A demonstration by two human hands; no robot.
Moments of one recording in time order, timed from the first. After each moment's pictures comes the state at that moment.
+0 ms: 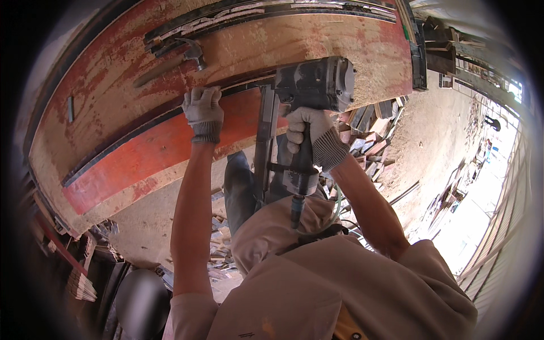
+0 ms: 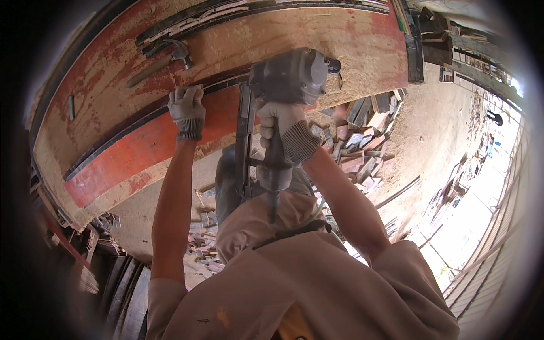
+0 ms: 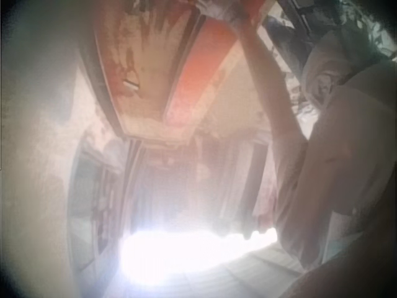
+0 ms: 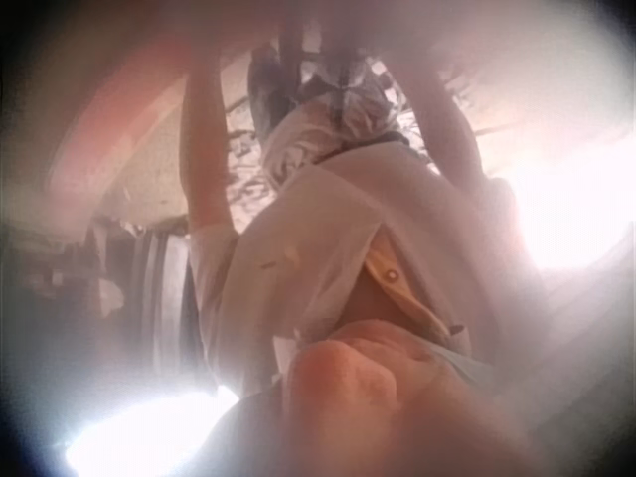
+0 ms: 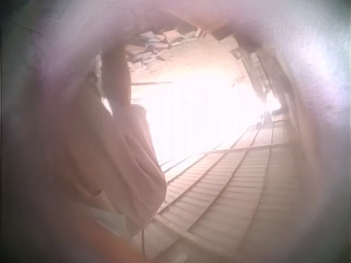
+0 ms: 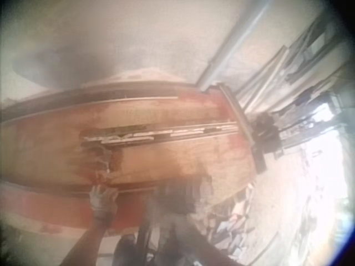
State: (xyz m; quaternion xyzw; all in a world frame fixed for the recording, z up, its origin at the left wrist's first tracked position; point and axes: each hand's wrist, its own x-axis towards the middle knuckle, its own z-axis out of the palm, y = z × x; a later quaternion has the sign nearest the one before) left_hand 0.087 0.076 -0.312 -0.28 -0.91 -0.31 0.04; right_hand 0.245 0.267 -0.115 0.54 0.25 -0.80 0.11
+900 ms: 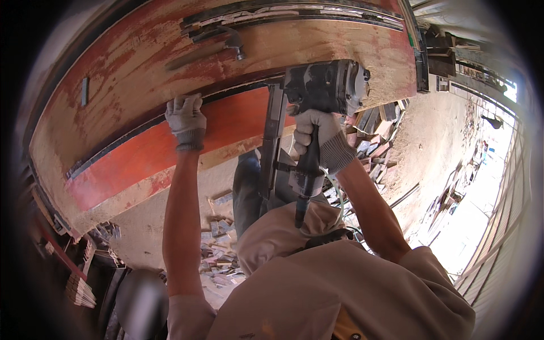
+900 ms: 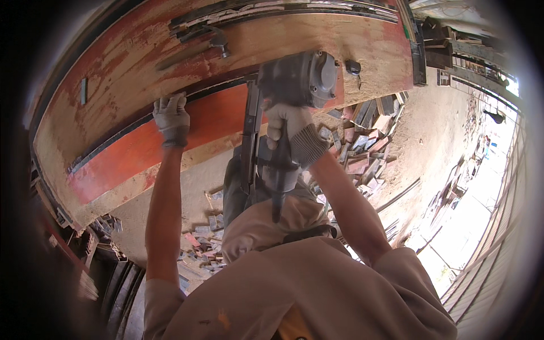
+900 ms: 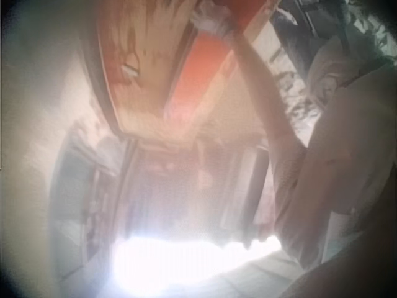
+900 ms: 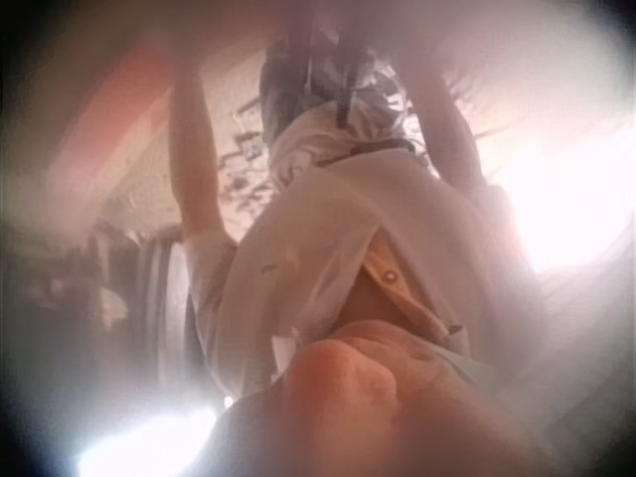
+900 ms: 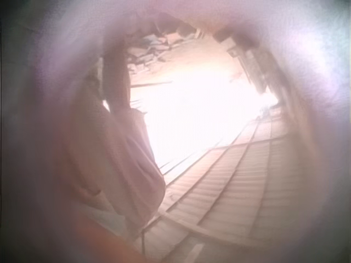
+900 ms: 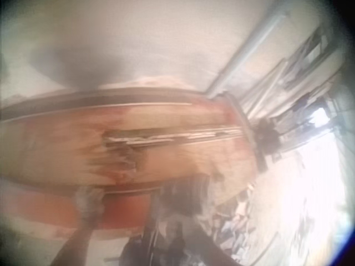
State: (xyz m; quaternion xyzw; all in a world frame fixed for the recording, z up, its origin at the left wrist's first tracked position) left_hand 0.012 -0.074 -0.308 -0.29 -0.91 -0.29 0.07; right_hand 0.203 0.159 -0.111 0.56 0.26 -0.78 0.08
